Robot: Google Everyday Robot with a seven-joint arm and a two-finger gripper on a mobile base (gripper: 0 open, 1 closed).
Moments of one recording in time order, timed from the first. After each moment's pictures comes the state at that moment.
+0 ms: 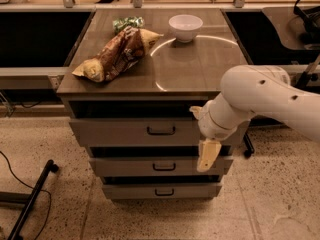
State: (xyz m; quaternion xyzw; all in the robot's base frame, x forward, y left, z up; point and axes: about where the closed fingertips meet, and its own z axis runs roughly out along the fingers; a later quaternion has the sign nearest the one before) arm 0.515 -0.114 0.717 -0.71 0.68 0.02 0.19
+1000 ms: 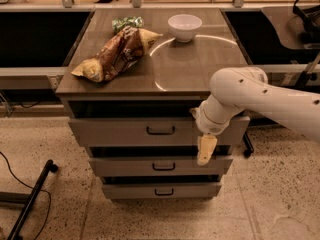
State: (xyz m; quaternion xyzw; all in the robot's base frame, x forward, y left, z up) arm 0.564 -0.127 0.664 -0.72 0.68 0.02 0.15
